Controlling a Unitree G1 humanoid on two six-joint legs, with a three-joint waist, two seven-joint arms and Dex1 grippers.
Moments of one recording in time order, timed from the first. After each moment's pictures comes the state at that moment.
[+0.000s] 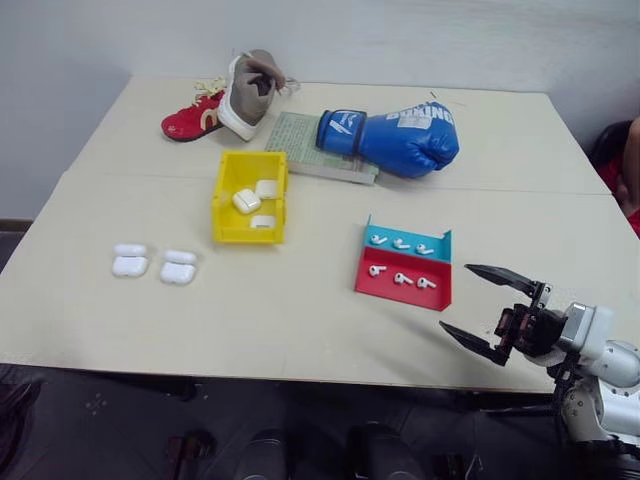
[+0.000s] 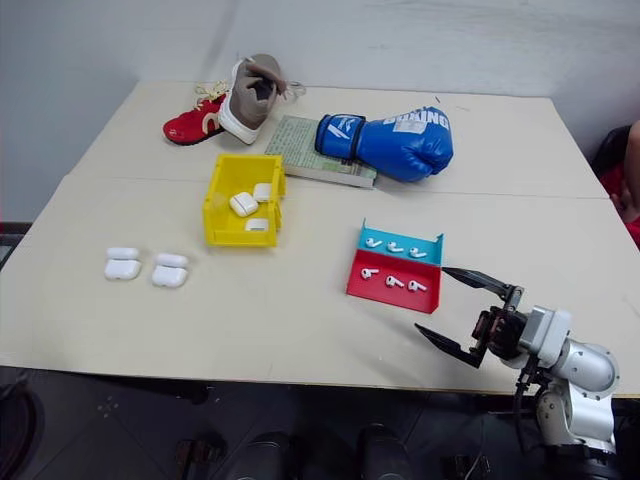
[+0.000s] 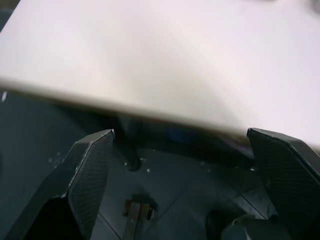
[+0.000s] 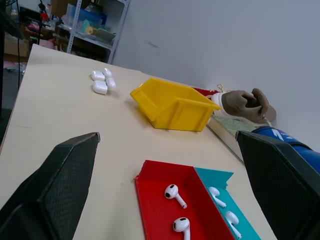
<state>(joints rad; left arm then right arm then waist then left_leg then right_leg) 0.60 0.79 1.03 -0.23 -0.78 0.83 -0.54 -0.02 -0.54 -0.28 0.02 0.61 -0.47 1.34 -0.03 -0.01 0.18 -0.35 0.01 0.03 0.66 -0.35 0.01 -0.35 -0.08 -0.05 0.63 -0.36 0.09</state>
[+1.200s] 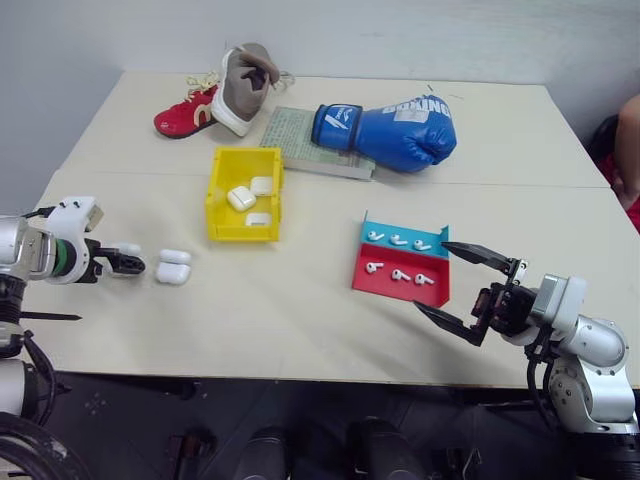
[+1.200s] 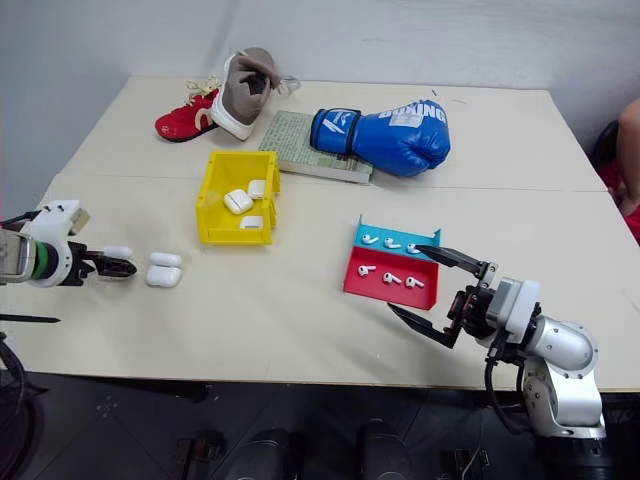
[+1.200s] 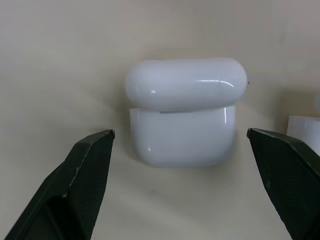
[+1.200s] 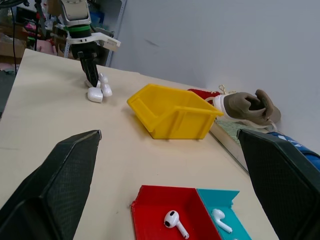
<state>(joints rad) -0.84 1.05 -0.13 0.54 -0.33 1.26 -0.58 -0.06 -0.55 -0.20 -0.17 0.55 -0.29 1.14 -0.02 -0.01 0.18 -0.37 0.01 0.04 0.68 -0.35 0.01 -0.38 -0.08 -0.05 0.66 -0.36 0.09</state>
